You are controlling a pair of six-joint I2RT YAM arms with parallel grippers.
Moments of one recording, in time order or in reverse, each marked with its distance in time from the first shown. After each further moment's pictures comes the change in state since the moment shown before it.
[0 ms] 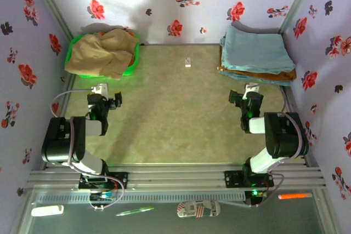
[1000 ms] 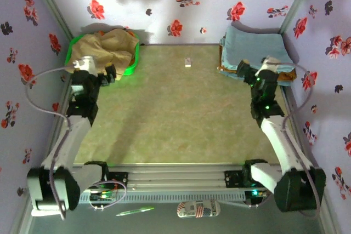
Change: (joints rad) left arm -0.062 -0.498 0.466 -0.756 -0.034 -0.187; right arm 0.077 -0.558 0.445 -0.752 0.107 0.243
